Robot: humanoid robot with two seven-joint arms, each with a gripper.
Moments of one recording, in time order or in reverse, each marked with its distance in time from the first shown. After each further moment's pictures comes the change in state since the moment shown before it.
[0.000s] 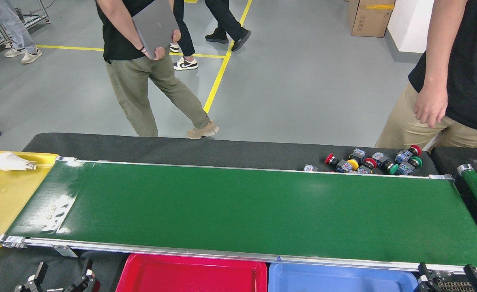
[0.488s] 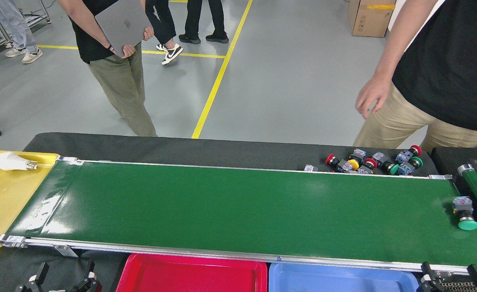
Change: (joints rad) left arm 0.005 0.000 -0.001 0.004 -0.079 0.003 0.005; right arm -0.021 0.000 -0.011 0.004 -0.010 0.009 -0.005
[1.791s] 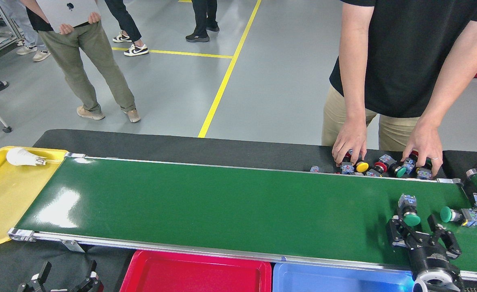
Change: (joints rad) left arm -0.007 0.000 -0.001 0.007 0.000 -0.007 0.003; right arm -0.377 -0.101 0.347 0.406 0.033 0.399 0.006
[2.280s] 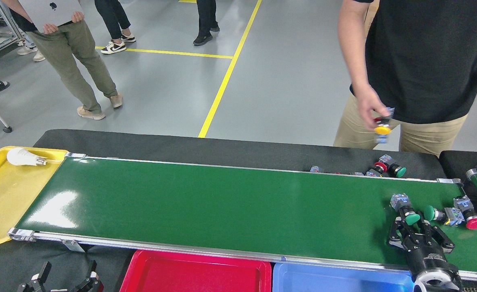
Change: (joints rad) left arm 0.000 0.000 0.000 0.001 0.000 0.000 0.000; right arm 0.057 -0.050 0.100 -0.149 0.003 -0.037 0.003
